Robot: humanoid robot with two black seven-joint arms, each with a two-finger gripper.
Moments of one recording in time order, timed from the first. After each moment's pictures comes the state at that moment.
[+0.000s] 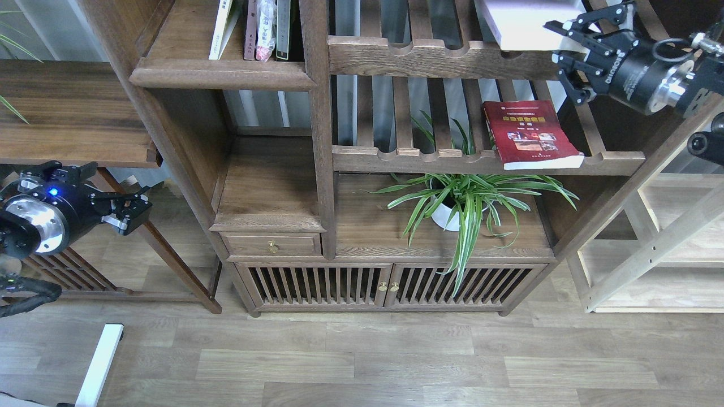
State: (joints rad) left arm -0.99 1.04 -0.03 -1.71 0.31 0.49 0.18; right arm 1.59 -0.91 -0.61 1.12 -1.00 -0.40 0.49
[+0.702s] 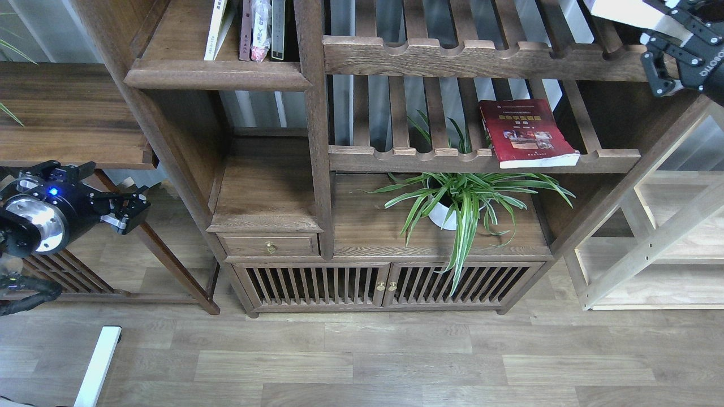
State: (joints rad) left arm -0.99 1.03 -0.02 -1.69 0.32 0.49 0.18; right arm 1.58 -1.20 -0.51 1.28 -0.98 -0.40 0.49
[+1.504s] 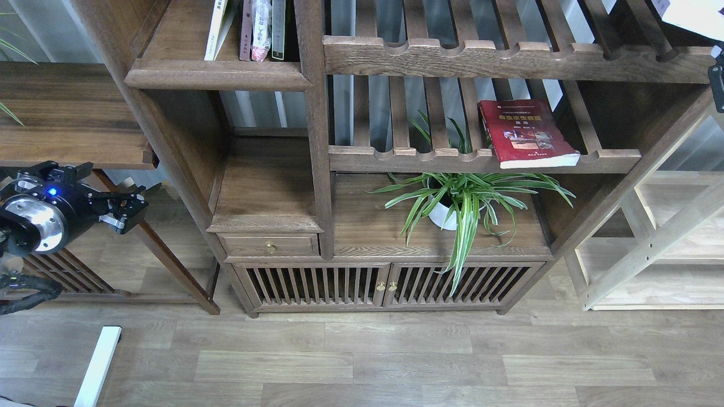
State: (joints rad) left arm -0.98 1.02 -0.02 -1.67 0.32 0.49 0.18; right arm 1.56 -1.36 -0.51 1.32 -0.98 -0.40 0.49
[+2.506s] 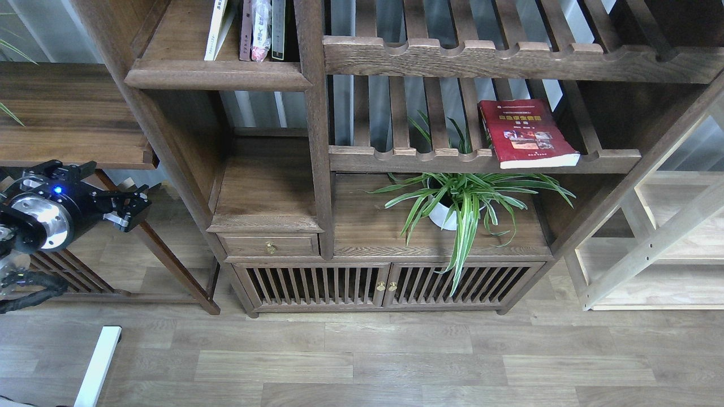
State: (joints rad) left arm -0.98 1.00 -0.02 -1.64 0.32 0.49 0.18; right arm 1.56 -1.46 -0.41 1.33 -0.73 -0.22 0.49
